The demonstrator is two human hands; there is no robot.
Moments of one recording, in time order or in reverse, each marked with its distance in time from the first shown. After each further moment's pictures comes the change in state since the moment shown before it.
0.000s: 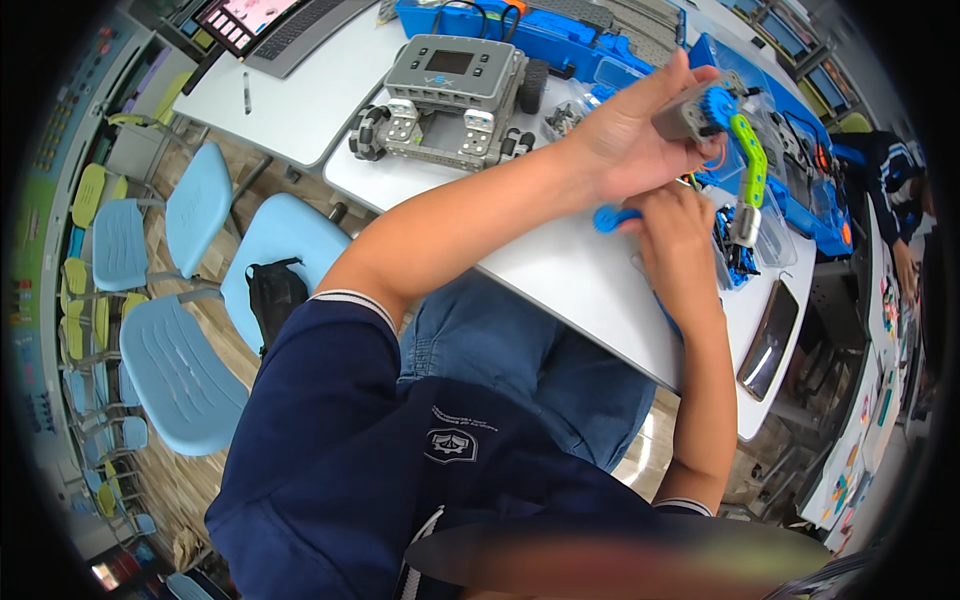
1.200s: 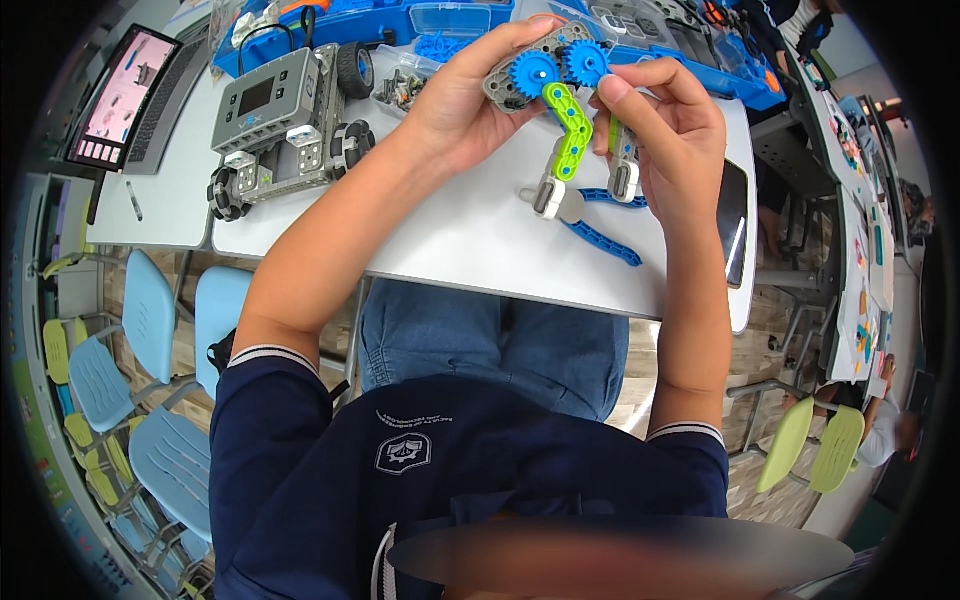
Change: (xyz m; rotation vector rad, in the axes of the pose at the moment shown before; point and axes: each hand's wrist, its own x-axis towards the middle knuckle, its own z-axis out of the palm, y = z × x) left_hand -0.006 -0.013 -0.006 0.405 0.154 -0.128; right_hand -0.004 0.018 -0.053 1.343 0.451 0.401
